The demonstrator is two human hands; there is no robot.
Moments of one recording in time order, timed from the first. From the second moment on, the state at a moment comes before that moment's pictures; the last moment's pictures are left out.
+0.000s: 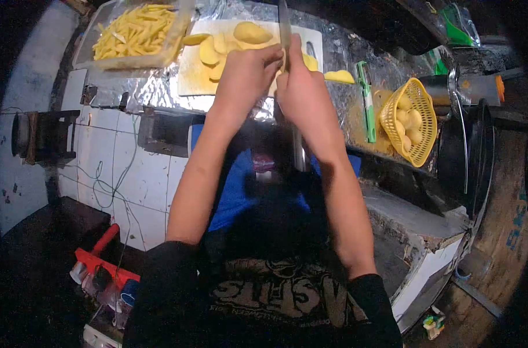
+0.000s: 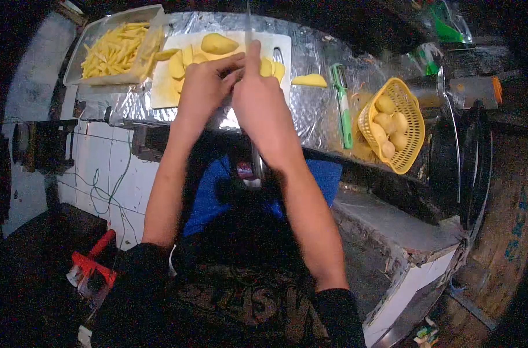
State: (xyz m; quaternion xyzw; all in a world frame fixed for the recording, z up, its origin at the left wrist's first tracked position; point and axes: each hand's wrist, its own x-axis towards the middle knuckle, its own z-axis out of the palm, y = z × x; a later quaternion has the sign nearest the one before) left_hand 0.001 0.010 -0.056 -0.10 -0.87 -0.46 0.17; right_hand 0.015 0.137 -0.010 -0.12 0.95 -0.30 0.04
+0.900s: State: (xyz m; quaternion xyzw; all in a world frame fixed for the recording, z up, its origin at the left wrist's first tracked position) left_hand -0.019 0.042 -0.046 -0.40 -0.90 -0.16 0.08; right_hand 0.068 0.240 0.033 -0.03 0.91 -0.41 -0.07
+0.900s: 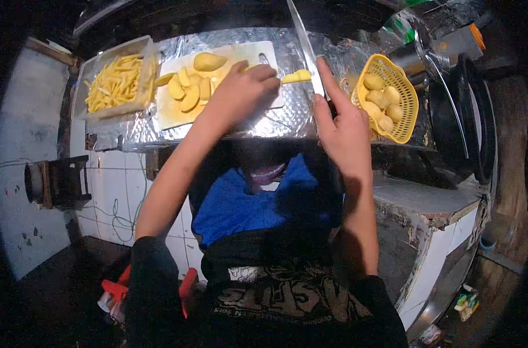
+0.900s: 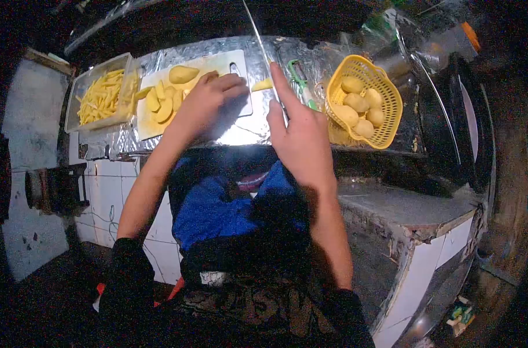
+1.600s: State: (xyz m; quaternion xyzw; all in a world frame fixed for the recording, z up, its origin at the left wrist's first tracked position) left_hand -0.053 0.046 -0.025 -0.38 -0.93 -0.01 0.01; right_hand 0.063 0.240 0.019 -0.03 0.90 -0.44 -0.07
